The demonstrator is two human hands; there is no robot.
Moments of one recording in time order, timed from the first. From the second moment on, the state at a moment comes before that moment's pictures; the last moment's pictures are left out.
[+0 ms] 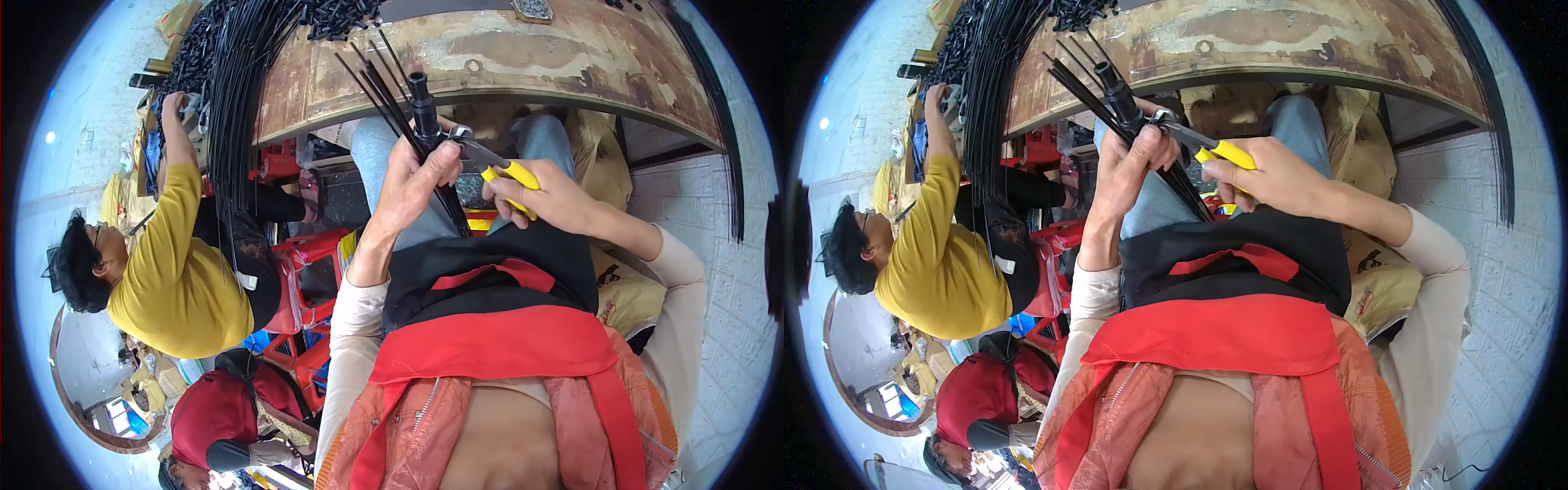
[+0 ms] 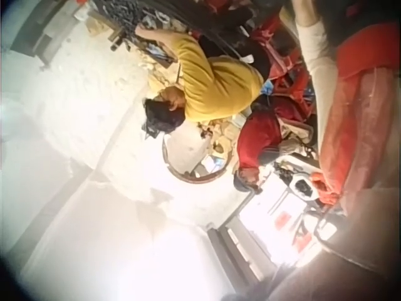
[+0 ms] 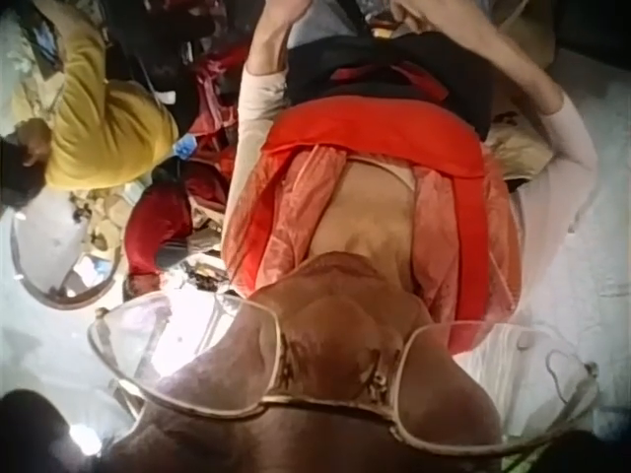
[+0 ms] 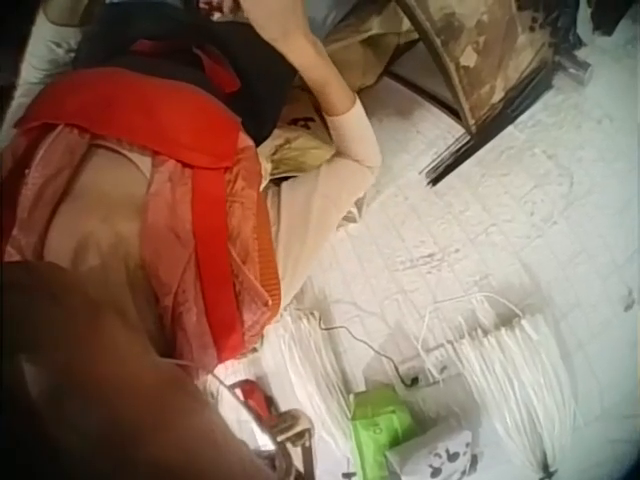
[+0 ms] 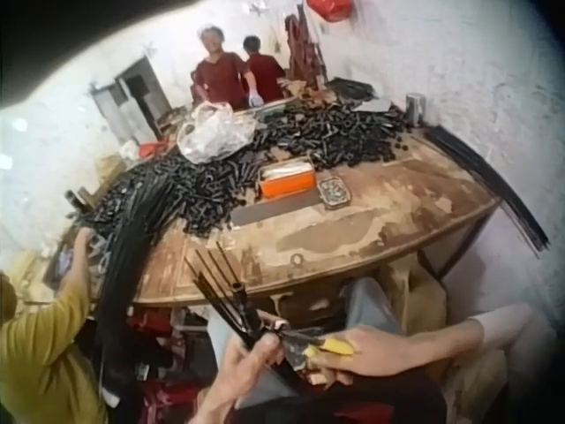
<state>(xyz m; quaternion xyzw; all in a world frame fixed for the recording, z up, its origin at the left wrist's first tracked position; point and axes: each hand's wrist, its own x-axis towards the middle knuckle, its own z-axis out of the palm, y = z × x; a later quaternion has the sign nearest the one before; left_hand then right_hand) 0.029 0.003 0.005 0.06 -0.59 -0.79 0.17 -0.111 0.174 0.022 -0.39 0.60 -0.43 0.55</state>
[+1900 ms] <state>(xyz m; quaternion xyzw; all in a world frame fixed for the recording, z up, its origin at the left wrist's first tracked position) 0.002 0.006 -0.004 0.07 -0.57 -0.79 0.20 -0.361 0.083 0.030 -0.30 0.60 -0.62 0.40</state>
